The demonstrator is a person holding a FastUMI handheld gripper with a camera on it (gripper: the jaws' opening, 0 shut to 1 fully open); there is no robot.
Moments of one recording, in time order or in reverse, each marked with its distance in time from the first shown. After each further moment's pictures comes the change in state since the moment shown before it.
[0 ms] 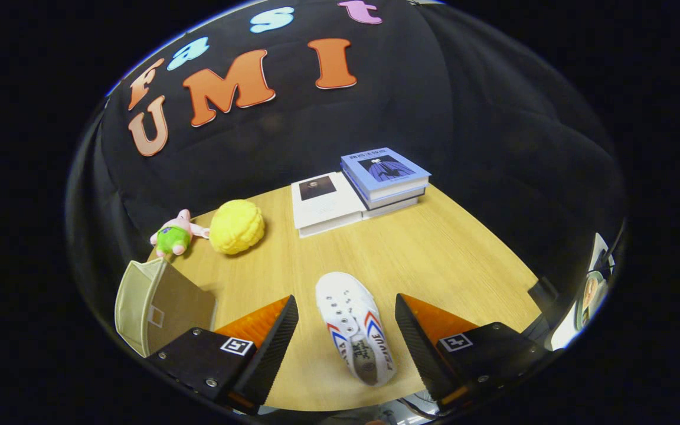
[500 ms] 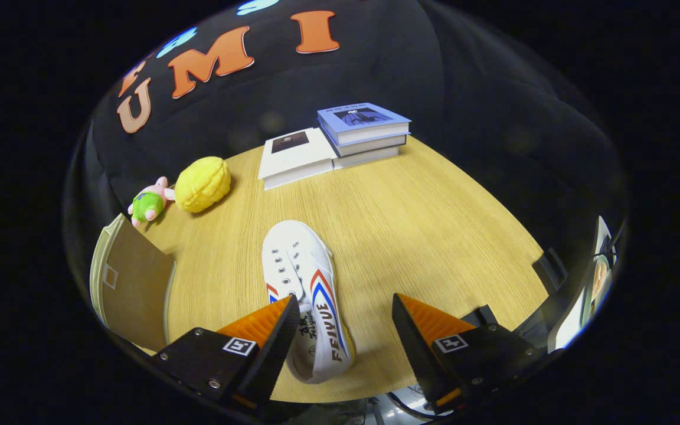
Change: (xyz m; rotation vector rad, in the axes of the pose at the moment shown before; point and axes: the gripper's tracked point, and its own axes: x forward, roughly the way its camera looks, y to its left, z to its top) arm 0.038 -0.040 -0.078 -0.024 0.164 -0.010
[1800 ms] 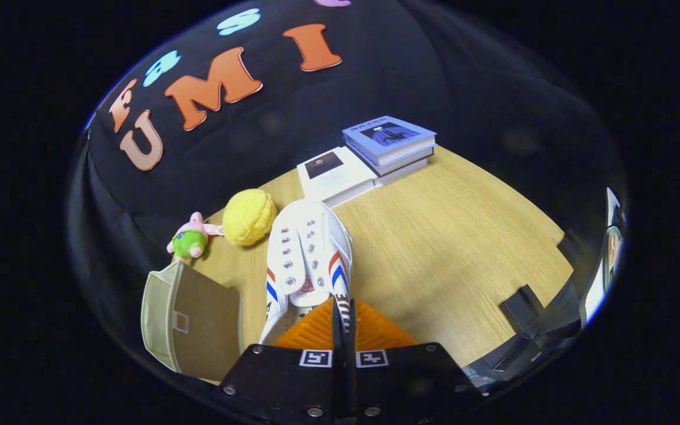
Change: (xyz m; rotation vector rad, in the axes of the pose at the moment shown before) arm -0.073 0.109 0.052 0.163 -0.074 0.127
